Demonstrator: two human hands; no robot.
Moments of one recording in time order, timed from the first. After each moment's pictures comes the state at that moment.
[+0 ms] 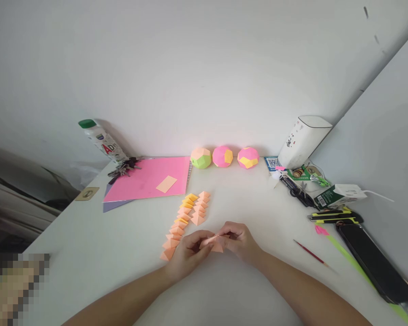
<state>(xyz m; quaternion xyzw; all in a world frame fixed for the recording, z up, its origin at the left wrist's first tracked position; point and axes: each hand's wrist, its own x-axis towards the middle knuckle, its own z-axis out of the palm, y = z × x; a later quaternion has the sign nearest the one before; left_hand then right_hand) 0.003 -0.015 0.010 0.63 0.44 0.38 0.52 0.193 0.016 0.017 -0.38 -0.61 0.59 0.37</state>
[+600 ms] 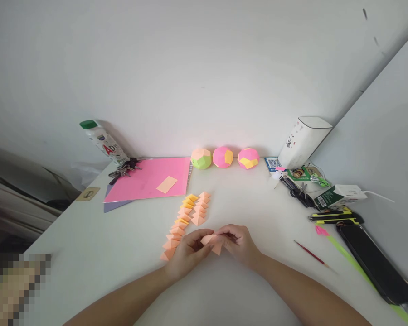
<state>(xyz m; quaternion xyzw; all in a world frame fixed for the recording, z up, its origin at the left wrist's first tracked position) 0.006 -0.014 0.008 0.55 0.49 0.37 0.57 0.190 0.011 0.011 -0.42 -0.65 0.52 0.37</state>
